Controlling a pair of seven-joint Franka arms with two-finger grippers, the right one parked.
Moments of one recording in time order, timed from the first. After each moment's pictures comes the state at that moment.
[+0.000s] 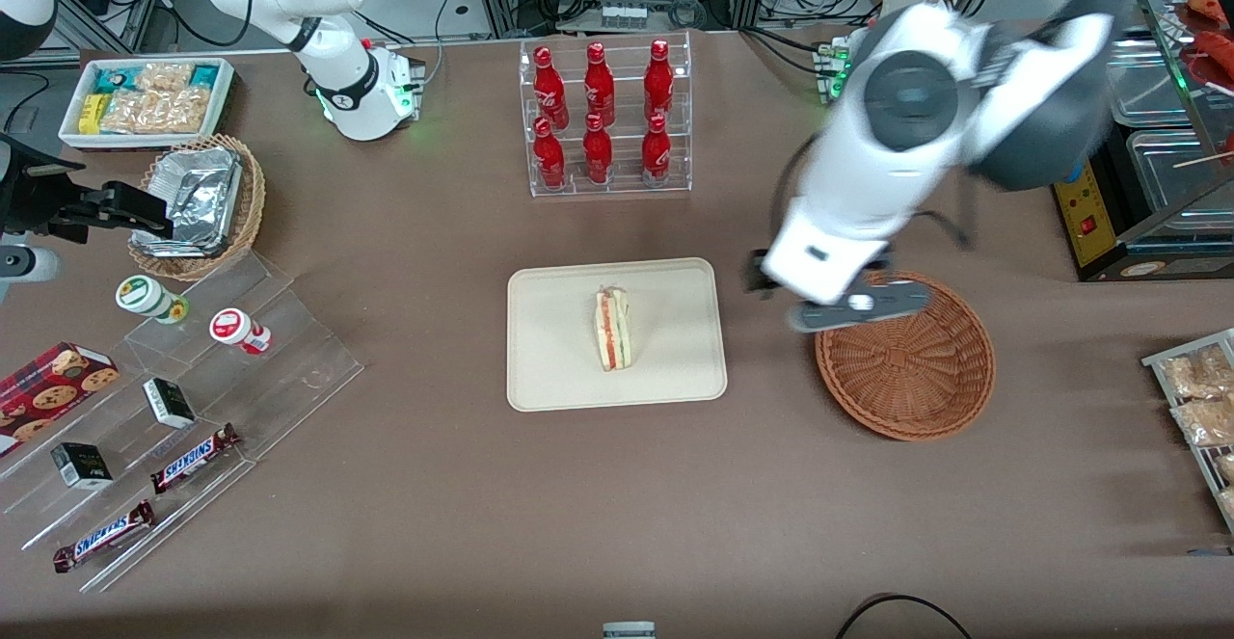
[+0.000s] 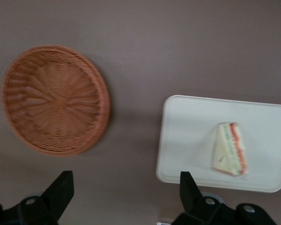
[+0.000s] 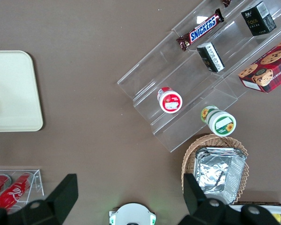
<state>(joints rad) -0.04 0.31 -0.49 -1.36 0.16 1.58 -0.65</state>
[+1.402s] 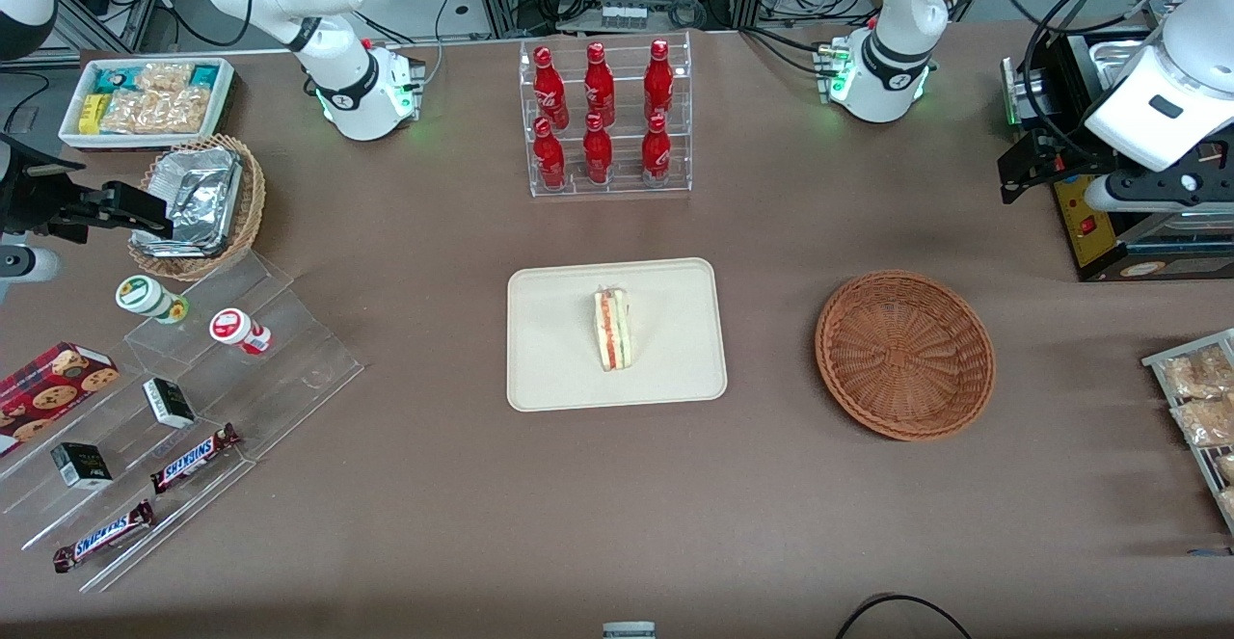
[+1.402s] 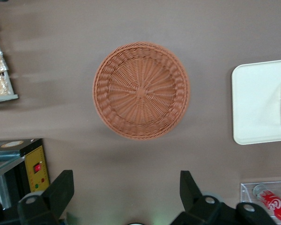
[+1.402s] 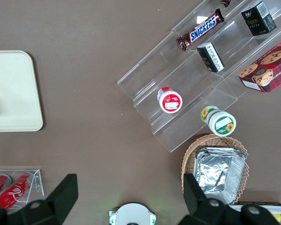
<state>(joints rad) -0.04 -0.07 -0.09 -1.62 0.01 1.53 -0.06</state>
